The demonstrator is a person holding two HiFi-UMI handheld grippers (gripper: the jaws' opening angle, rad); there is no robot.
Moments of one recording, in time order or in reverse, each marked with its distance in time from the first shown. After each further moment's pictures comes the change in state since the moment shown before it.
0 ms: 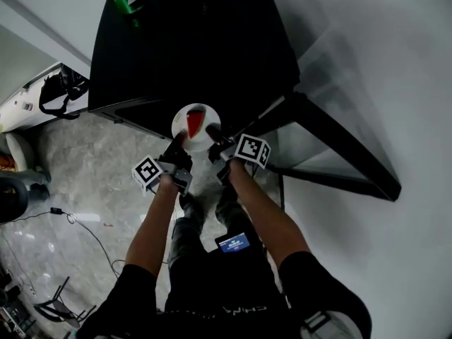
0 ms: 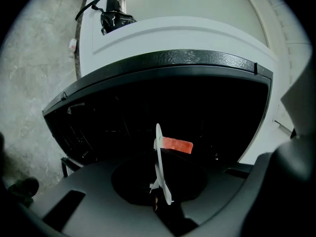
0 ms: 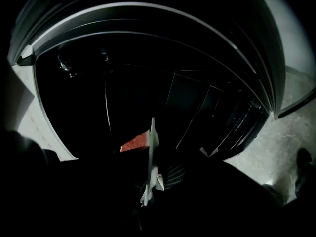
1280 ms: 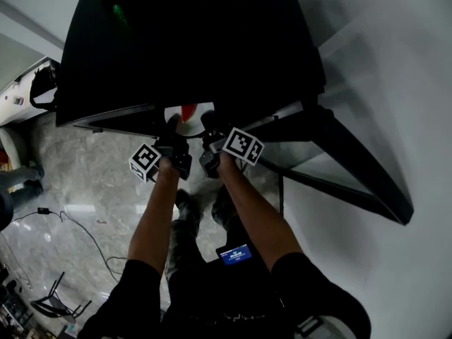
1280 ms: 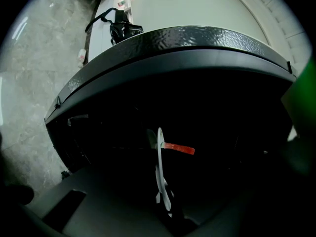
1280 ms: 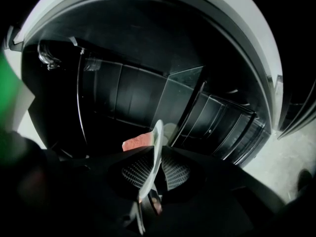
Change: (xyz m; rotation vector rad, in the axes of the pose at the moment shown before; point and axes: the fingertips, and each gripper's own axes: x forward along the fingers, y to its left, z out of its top) left arm 0.053 0.065 0.045 0.015 -0.183 0.106; right arm 0.050 -0.055 0.037 -0.105 -0.103 -0.050
